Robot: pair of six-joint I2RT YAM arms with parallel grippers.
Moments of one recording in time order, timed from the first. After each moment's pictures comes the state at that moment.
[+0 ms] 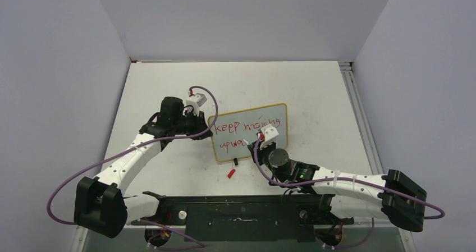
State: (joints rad) left arm -0.35 1.21 0.83 -0.36 0.50 -0.18; right arm 1.10 1.09 0.44 0.34 0.48 0.24
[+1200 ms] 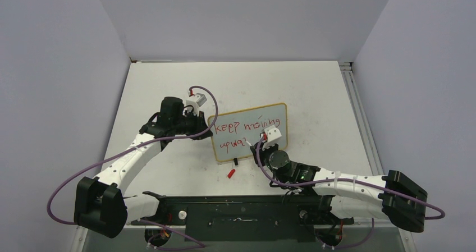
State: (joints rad) left arm -0.35 1.21 0.83 -0.36 0.50 -0.18; right arm 1.10 1.08 0.42 0.32 0.53 0.30
